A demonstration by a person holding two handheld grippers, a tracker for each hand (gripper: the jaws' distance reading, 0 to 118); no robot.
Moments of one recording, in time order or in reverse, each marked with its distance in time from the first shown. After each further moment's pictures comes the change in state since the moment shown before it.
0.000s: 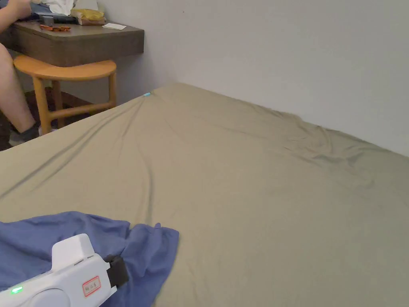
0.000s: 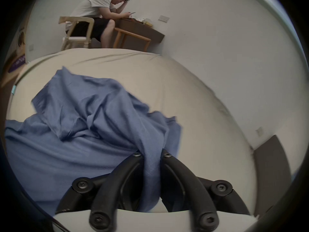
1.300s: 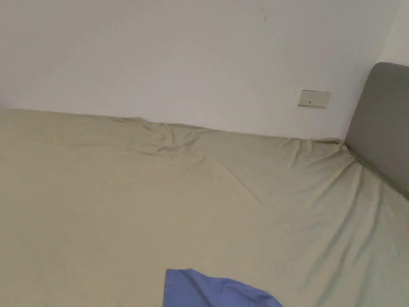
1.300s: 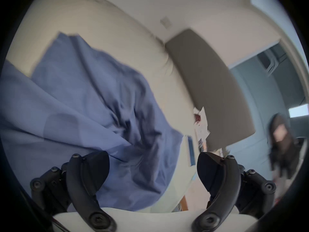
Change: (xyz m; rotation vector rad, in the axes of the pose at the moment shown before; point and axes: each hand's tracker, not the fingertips) left arm 0.218 -0.295 0.120 -0.743 -0.805 -0.375; right arm 0.117 -0.057 0.226 0.161 -0.487 -0.236
